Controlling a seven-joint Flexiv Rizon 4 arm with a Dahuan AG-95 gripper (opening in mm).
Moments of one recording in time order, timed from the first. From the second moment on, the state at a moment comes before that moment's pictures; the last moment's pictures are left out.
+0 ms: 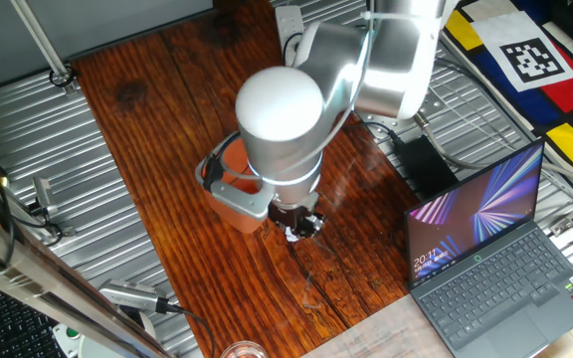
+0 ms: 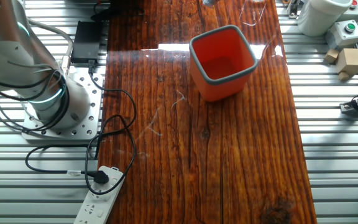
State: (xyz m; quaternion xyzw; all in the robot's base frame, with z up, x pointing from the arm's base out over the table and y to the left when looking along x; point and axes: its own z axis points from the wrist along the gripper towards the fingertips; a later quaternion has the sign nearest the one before) arm 0.453 0.275 0.165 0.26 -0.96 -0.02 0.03
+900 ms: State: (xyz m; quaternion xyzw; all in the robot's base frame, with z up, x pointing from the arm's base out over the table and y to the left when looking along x) arm 0.454 0.276 0.164 0.14 -0.99 0.00 0.03
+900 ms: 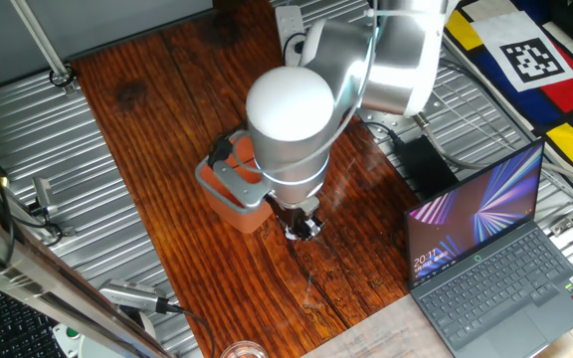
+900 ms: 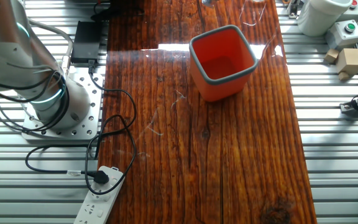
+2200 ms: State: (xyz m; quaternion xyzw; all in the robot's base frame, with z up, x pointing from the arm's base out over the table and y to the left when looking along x) arm 0.443 0.186 0.182 0.31 -0.95 0.01 0.04
